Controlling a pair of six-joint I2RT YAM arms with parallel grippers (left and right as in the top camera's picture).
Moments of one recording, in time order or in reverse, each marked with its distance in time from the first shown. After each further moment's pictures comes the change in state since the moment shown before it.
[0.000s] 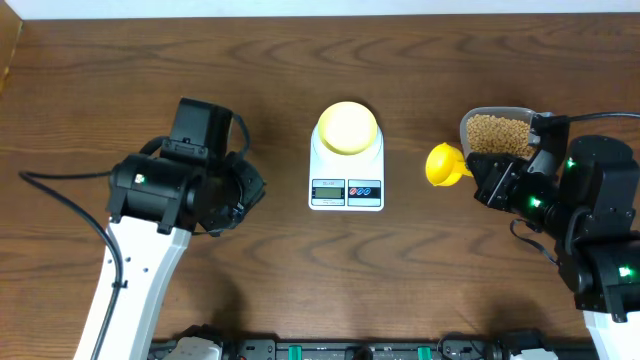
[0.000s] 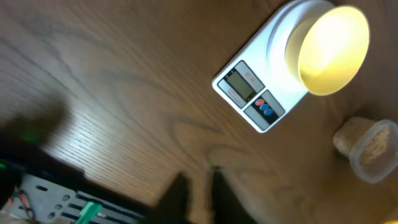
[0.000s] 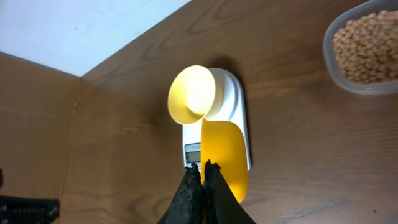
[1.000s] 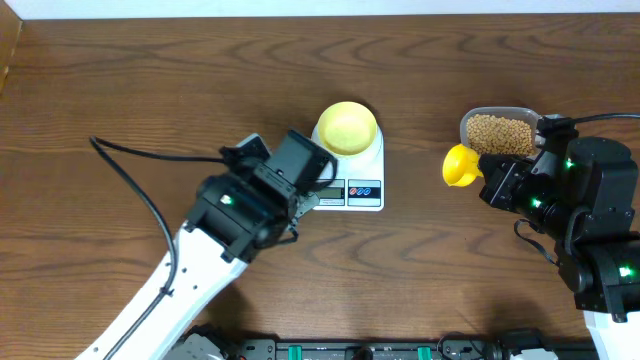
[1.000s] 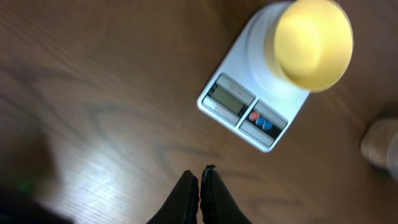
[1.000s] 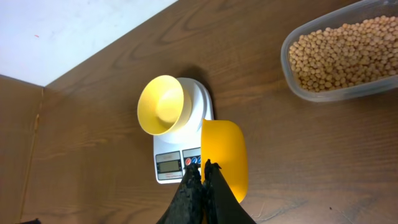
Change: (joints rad) left arm -0.436 0.023 -0.065 0.145 -0.400 -0.227; right arm -0.002 0.000 0.000 -0.029 0.118 -0.041
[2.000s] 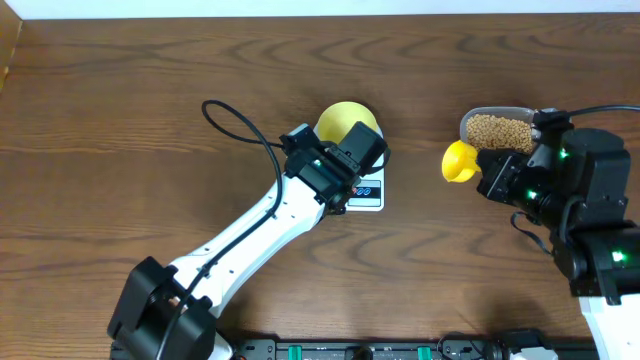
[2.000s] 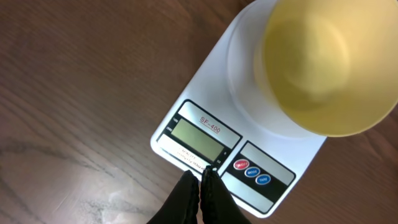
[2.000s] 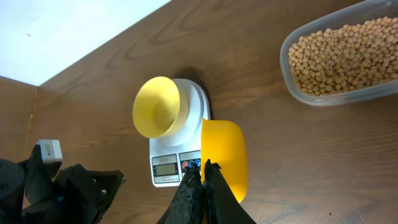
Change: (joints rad) left arm -0.044 0.358 -0.069 0.344 -0.090 -0.040; right arm 0.000 0.051 0.000 0.028 0.004 -0.007
